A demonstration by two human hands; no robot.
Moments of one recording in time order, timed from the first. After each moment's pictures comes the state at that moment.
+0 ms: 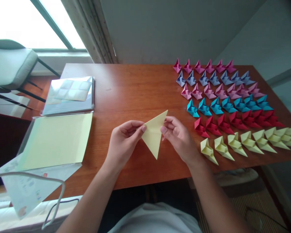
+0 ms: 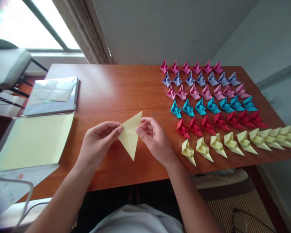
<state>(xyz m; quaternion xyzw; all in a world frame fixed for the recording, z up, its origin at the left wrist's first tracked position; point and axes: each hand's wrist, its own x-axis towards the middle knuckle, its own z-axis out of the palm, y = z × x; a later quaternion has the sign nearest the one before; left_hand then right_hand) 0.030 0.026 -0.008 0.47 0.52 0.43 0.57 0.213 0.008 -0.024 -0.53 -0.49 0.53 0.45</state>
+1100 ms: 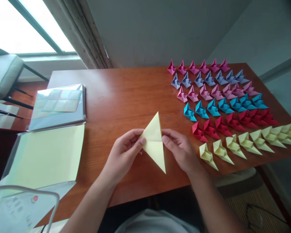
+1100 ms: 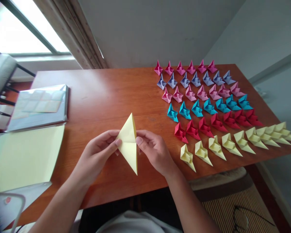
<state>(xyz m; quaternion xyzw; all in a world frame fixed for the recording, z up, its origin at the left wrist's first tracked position) 0.028 0.036 -0.001 0.45 0.47 0.35 0.67 0.216 0.000 -0.022 -0.50 -0.44 0.58 0.47</state>
